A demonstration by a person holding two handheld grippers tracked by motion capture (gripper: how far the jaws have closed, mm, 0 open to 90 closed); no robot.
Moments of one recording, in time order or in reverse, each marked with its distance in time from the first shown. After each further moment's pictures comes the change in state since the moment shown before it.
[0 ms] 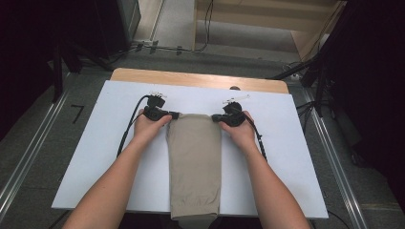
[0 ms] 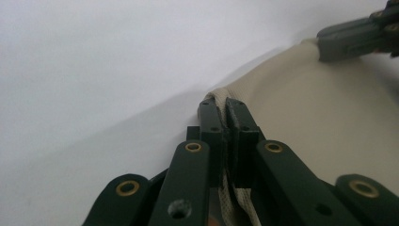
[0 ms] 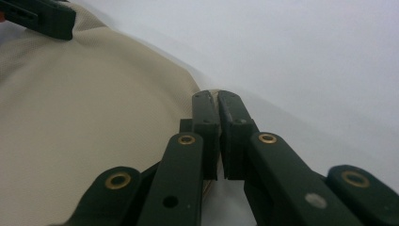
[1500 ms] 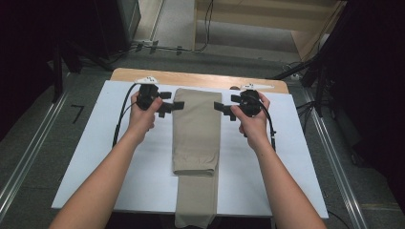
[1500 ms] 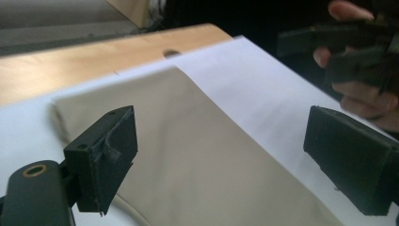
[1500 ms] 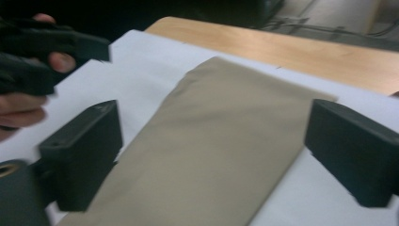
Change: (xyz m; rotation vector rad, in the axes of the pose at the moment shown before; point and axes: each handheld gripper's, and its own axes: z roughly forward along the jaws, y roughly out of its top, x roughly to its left) left arm -0.038 0.018 -0.058 -0.219 -0.155 0.139; right arm 0.017 0.027 -0.085 -0.254 0.081 0.045
